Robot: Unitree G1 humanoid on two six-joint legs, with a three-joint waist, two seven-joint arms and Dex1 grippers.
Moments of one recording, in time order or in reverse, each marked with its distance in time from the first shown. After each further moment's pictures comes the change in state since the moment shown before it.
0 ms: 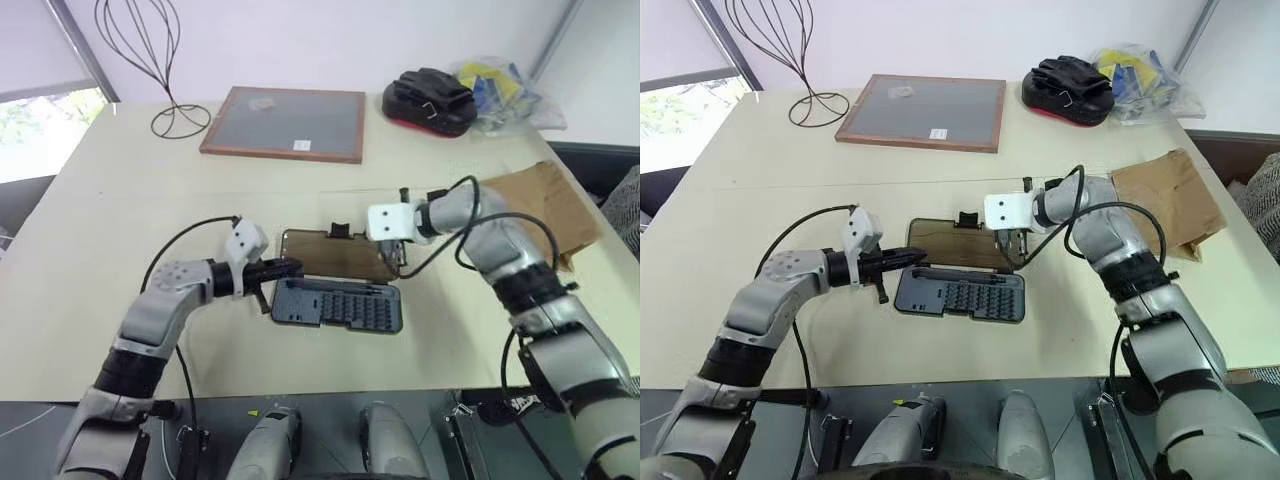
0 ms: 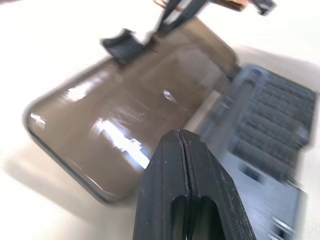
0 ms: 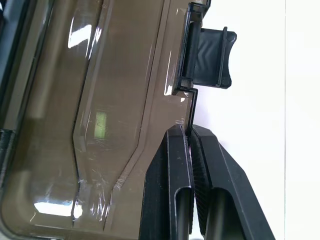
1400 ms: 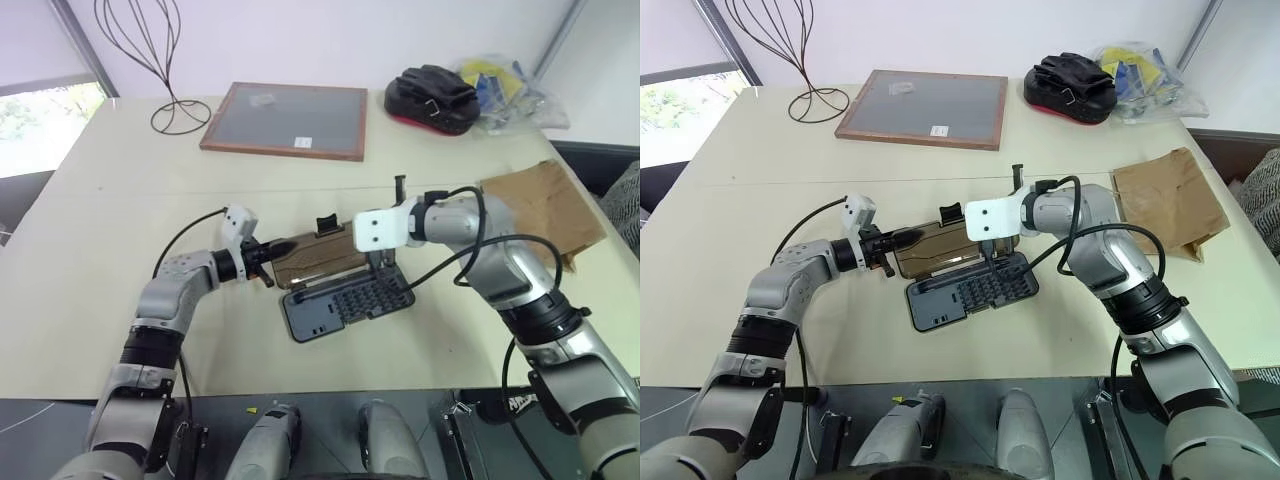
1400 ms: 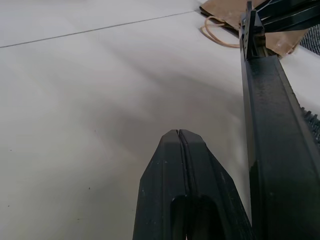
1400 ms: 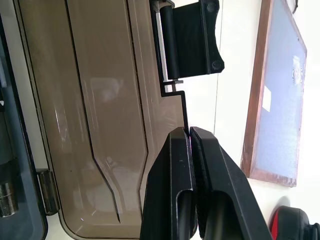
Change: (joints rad) left arm -0.107 -0.103 0.083 0.269 -0.028 0.005 0.012; right arm 0.067 -0.015 0.013 -0.291 -0.121 0.096 -0.171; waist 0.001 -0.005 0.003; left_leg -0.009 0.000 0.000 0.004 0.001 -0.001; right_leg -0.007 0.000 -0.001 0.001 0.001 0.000
